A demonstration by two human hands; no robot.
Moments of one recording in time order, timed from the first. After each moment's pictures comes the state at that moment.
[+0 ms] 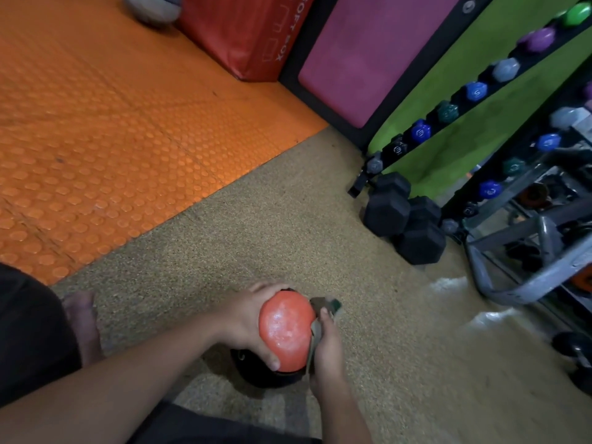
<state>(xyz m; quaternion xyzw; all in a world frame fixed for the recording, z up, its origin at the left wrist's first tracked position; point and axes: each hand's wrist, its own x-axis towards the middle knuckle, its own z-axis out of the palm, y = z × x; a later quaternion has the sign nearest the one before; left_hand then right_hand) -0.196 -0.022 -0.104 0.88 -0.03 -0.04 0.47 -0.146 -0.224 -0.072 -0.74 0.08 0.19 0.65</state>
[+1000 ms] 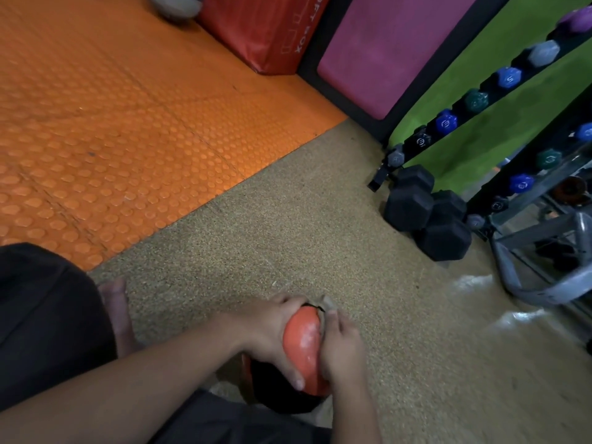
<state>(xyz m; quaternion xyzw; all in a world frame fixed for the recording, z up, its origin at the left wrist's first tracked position) -0.215 -0.042 -0.097 0.90 -0.04 -0.12 0.42 -0.171 -0.217 -0.054 -0.95 -0.06 0.06 0.31</state>
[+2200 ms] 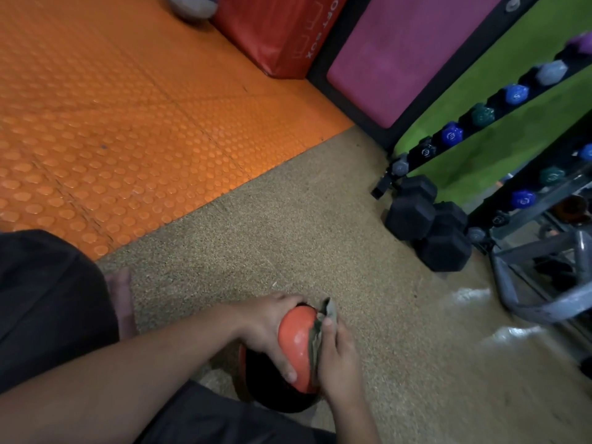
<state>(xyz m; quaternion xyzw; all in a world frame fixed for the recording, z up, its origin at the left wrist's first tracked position) -0.209 -0.027 -0.101 0.89 -0.07 -0.14 0.43 -0.181 -0.231 -0.064 -0.93 -0.16 0.04 0.34</state>
